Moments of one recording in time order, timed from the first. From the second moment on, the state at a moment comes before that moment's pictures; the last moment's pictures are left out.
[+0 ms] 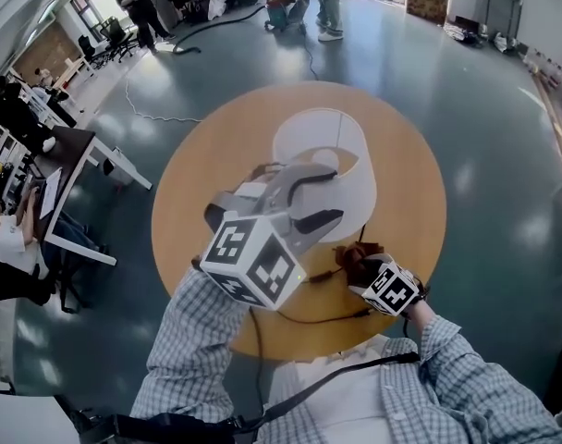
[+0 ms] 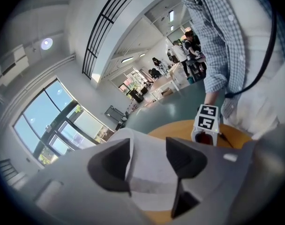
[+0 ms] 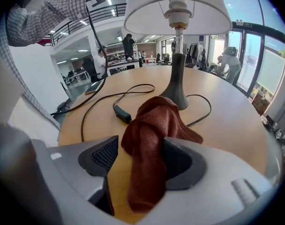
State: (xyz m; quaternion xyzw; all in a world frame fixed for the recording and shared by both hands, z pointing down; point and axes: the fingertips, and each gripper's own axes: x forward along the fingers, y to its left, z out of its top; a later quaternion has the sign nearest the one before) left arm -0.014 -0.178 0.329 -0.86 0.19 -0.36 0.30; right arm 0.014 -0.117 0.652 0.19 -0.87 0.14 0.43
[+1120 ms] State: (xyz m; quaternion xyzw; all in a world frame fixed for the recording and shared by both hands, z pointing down) left arm -0.060 -0.060 0.444 -0.94 0.31 -0.11 -0.03; right arm 0.054 -0.091 0.524 0.41 -0.87 0.24 0.12
